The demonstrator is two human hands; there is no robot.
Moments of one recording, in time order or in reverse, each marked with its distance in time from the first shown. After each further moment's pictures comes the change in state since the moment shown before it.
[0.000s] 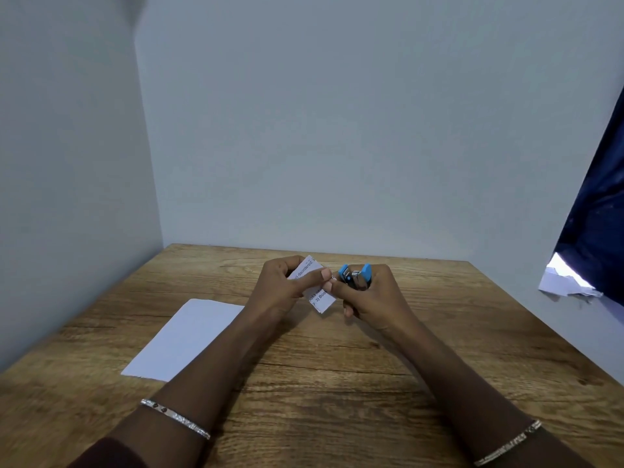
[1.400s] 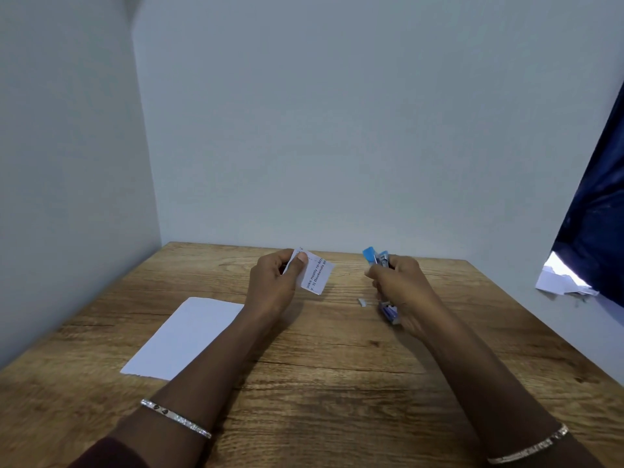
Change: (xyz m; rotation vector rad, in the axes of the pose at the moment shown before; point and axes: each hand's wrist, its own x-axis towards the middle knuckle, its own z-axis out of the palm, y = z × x) left_hand 0.011 -0.009 -0.004 0.303 0.229 0.063; right_hand 0.013 -0.015 -0.027 -0.114 0.317 0.344
